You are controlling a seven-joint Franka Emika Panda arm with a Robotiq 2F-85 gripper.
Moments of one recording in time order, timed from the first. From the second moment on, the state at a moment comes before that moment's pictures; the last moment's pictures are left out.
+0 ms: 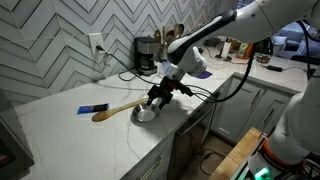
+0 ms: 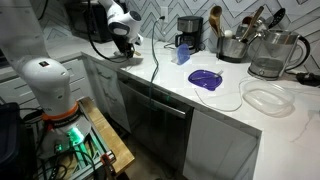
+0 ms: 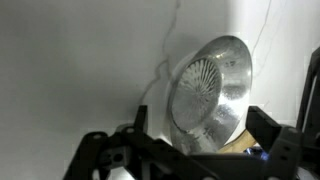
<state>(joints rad) 0.24 0.02 0.15 -2.34 0.99 2.39 -0.37</state>
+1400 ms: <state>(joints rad) 0.23 0.05 0.17 -2.33 1.10 2.38 -0.54</state>
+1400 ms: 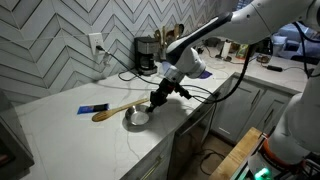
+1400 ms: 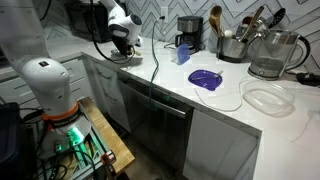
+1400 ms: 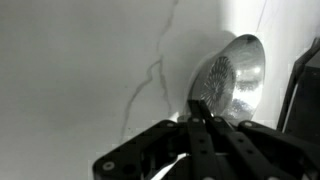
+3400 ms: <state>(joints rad) -0.14 -0.27 -0.11 -2.34 0.65 2.26 -0.05</state>
